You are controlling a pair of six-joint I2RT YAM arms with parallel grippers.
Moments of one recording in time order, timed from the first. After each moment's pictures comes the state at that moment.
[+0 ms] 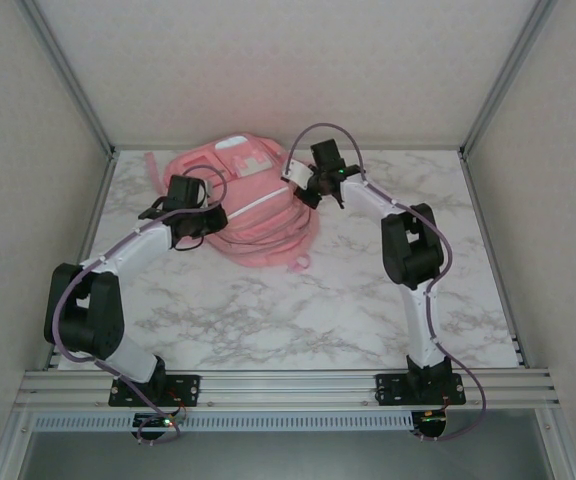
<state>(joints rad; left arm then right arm) -0.26 1.56 1.05 -0.36 0.19 -0.51 0.45 2.25 1.85 -0.44 -0.23 -0.73</state>
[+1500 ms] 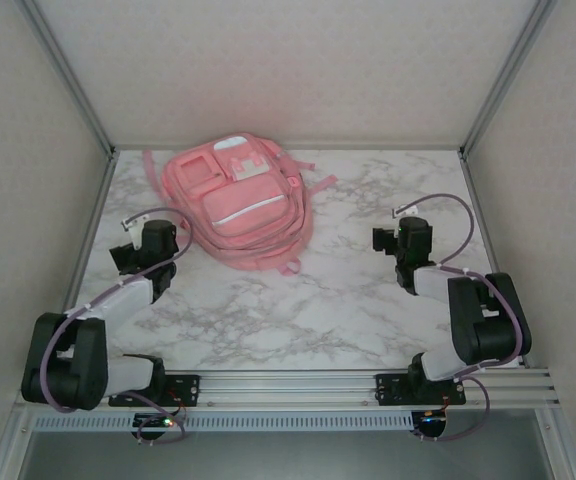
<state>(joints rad) -0.14 1.29 0.51 0.14 -0.70 -0.28 0.14 1.51 0.50 0.50 0.20 -0.03</state>
